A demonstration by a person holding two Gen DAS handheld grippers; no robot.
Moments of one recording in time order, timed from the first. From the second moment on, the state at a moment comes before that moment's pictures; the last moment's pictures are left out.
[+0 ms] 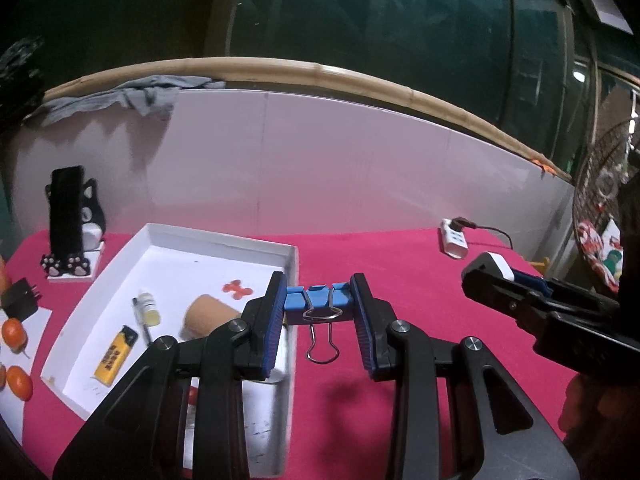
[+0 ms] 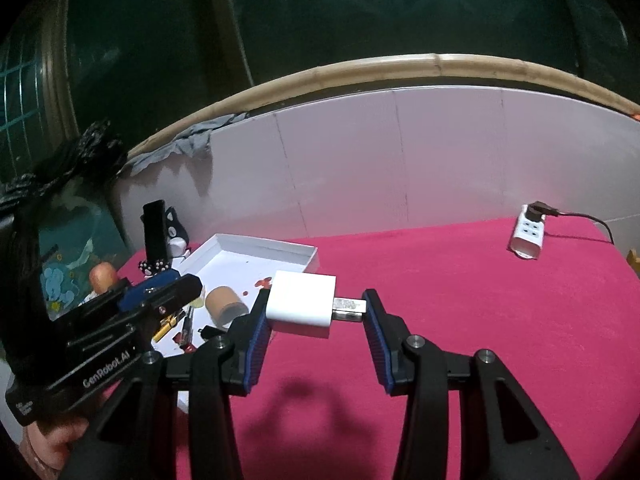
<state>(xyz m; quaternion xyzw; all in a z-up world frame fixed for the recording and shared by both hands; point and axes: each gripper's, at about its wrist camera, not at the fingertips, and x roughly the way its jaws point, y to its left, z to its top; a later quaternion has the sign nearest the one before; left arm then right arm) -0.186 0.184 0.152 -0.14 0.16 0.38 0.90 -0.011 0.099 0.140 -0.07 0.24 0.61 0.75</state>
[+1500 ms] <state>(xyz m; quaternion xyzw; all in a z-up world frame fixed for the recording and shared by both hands) -0.289 0.245 0.119 -0.21 0.13 0.45 0.86 -0.097 0.179 0.138 -0.16 0.22 0.65 0.71</state>
